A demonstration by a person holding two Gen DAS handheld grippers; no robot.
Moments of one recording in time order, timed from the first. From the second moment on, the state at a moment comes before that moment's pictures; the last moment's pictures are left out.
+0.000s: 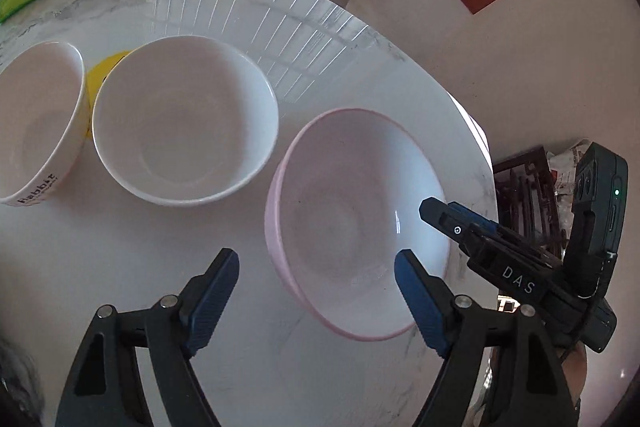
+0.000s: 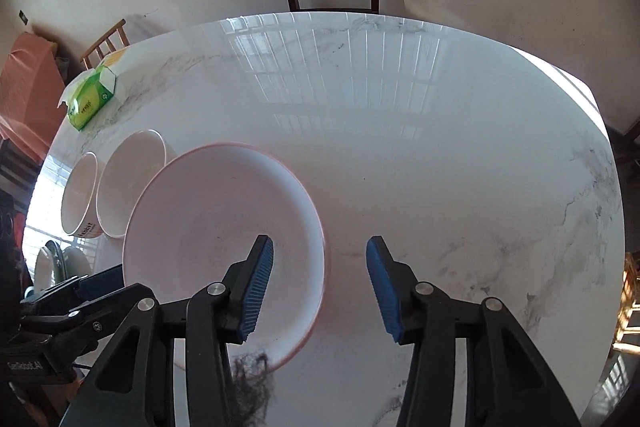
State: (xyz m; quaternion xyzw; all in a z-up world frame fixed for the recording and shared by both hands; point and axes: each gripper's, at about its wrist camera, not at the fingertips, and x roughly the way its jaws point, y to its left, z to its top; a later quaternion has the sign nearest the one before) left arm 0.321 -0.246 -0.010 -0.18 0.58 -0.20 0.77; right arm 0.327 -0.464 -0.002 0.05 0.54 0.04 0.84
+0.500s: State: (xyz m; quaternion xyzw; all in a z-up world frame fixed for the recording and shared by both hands) left arm 0.276 -0.204 -0.011 -0.15 0.59 -0.19 0.77; right arm 0.270 -0.443 0.012 0.05 0.54 0.07 0.84
